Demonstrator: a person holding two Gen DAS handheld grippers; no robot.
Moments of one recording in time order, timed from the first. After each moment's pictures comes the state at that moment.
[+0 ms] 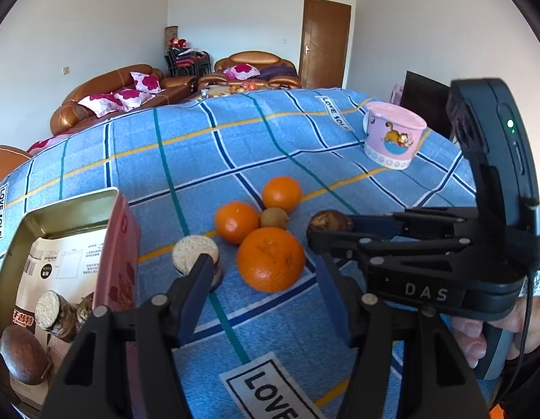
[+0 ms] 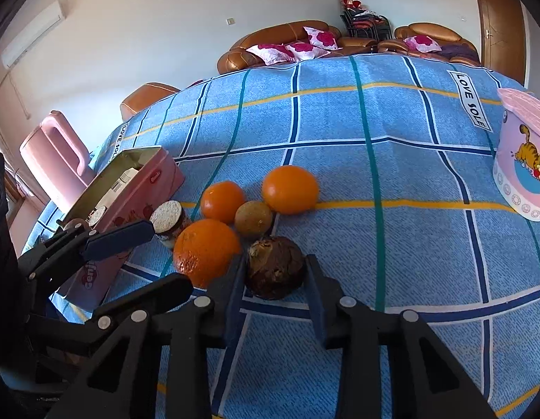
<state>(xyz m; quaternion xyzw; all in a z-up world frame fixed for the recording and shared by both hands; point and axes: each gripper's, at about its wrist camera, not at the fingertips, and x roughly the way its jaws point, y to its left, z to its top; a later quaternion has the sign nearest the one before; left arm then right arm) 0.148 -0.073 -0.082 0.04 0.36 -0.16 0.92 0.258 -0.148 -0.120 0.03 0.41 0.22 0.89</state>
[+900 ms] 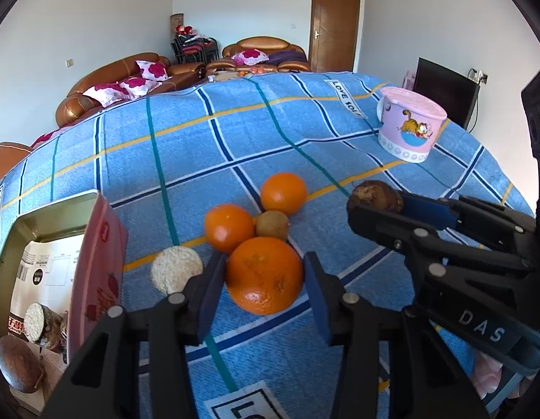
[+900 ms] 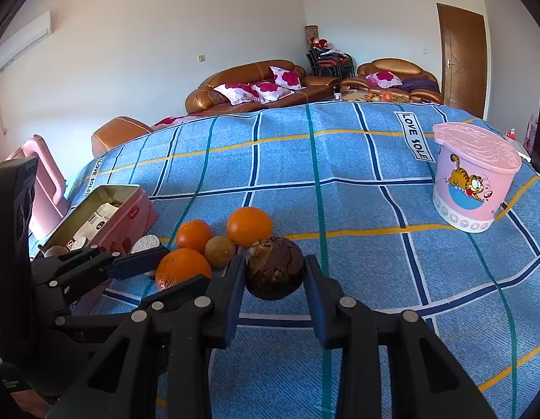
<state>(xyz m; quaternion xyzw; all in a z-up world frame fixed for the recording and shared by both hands) 0.171 -0.088 -0.091 0.04 0.39 -0.13 0.91 0.237 -0.164 -0.099 0.02 0.34 0.15 0.93</state>
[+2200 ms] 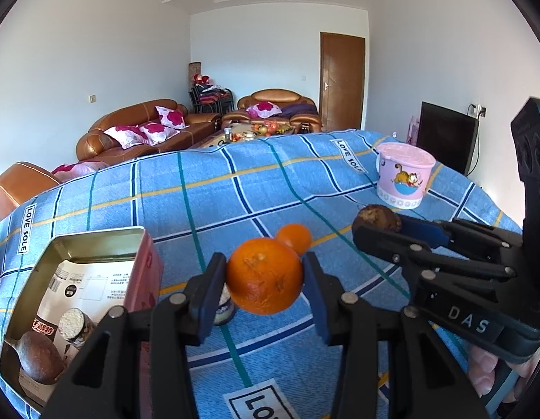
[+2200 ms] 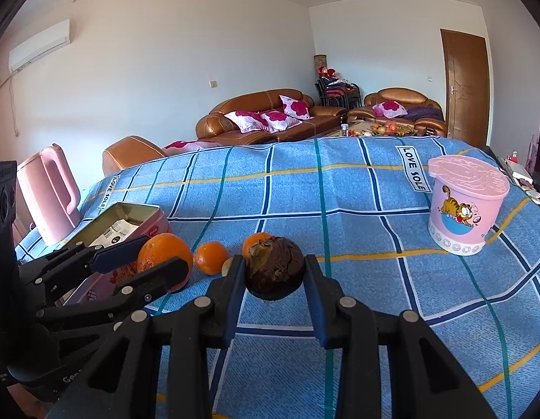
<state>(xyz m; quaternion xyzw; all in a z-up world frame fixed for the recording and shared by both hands) 0.135 -0.075 -0.063 0.03 0.27 -0.11 0.96 0.211 -0.166 -0.082 0.01 0.27 0.16 0.95</state>
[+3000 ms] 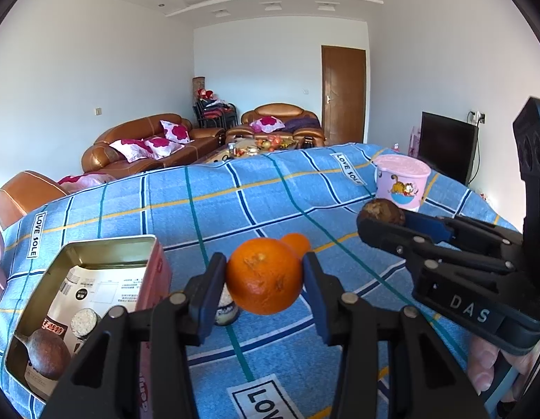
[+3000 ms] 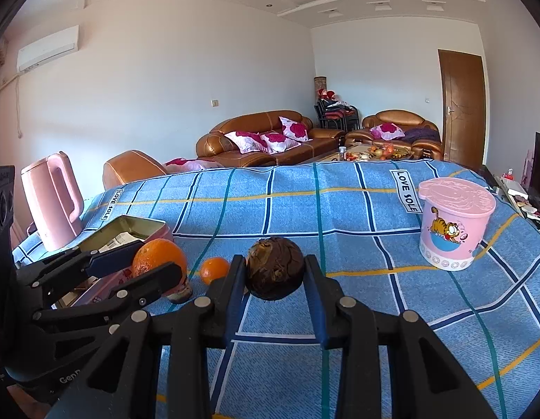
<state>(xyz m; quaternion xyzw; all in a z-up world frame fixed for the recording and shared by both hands) 0.118 -0.071 -0.057 0.03 0.24 -0.10 0.97 0.196 -0.169 -0.075 0.01 0.22 0.16 0.96</state>
